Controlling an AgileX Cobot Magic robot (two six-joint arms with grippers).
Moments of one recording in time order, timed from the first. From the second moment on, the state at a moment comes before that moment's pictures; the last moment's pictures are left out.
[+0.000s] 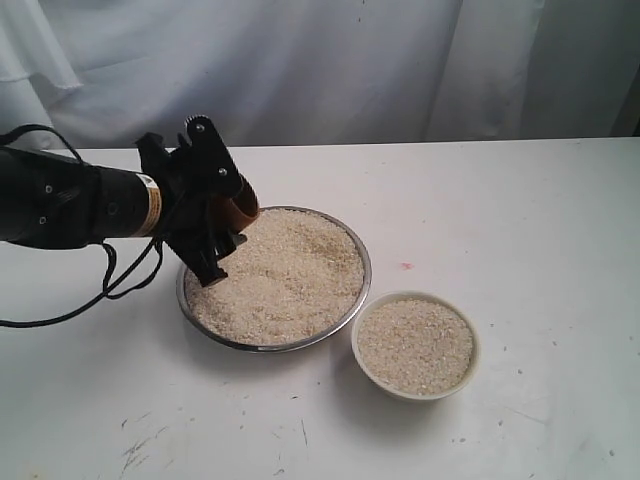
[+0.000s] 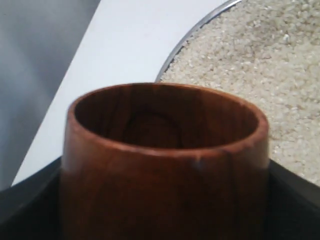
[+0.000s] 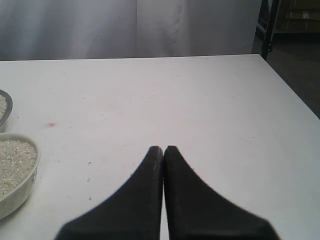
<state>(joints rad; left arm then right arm) -0.42 1.83 -1.00 1.53 -0.04 -0.75 0.11 0.00 0.00 -0.09 0.35 0.08</state>
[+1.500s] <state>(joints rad) -0.36 1.78 -1.08 0.26 0.25 0.54 0.11 0.00 0.00 -0.09 0.35 0.08</state>
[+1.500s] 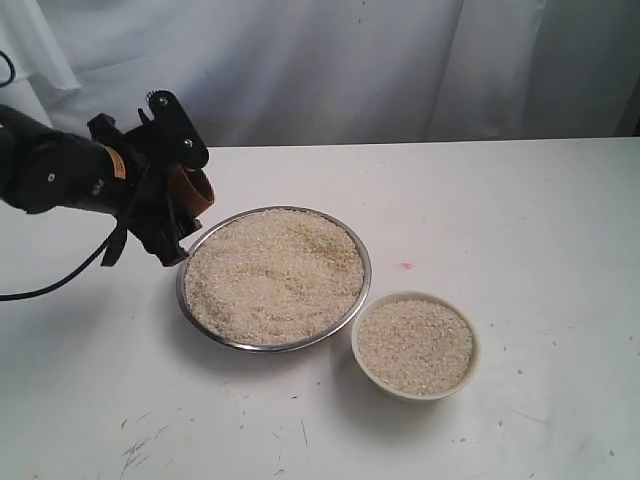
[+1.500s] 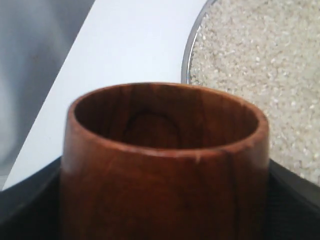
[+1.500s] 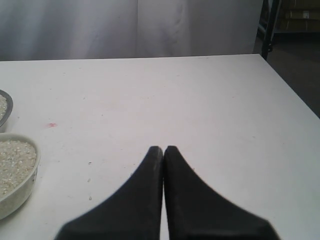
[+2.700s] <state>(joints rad) -0.37 1.91 -1.35 0.49 0.71 1.06 0.11 0.00 0.00 -0.09 0.35 0.08</state>
